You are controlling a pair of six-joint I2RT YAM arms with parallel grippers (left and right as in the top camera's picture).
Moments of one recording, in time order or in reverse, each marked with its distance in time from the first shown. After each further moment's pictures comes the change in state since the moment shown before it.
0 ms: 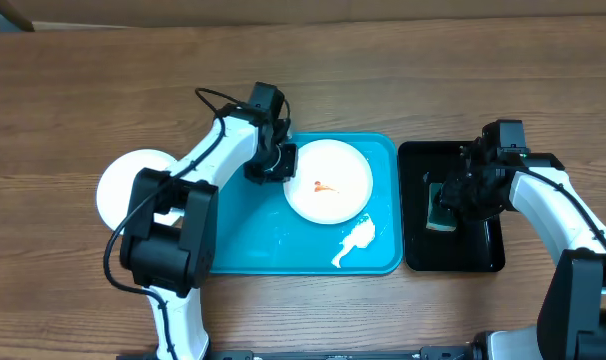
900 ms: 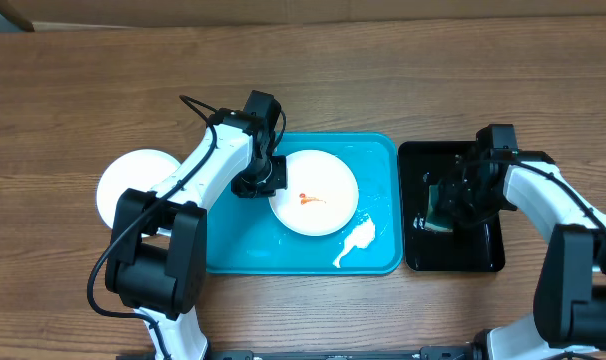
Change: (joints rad) left arm -0.019 -0.108 -0.065 -0.129 -0.105 -0.111; right arm 0.000 0.105 0.002 0.000 0.003 -0.003
